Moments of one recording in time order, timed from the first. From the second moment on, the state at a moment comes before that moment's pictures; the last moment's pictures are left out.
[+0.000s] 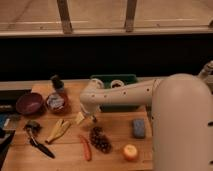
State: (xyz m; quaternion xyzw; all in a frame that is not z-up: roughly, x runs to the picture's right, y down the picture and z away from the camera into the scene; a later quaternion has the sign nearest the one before) arm -0.104 0.163 0.837 -0.31 0.06 0.46 0.83
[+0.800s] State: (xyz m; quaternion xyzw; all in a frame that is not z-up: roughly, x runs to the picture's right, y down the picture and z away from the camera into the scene) arm -0.128 0.174 0.871 -0.34 0.08 0.43 0.83
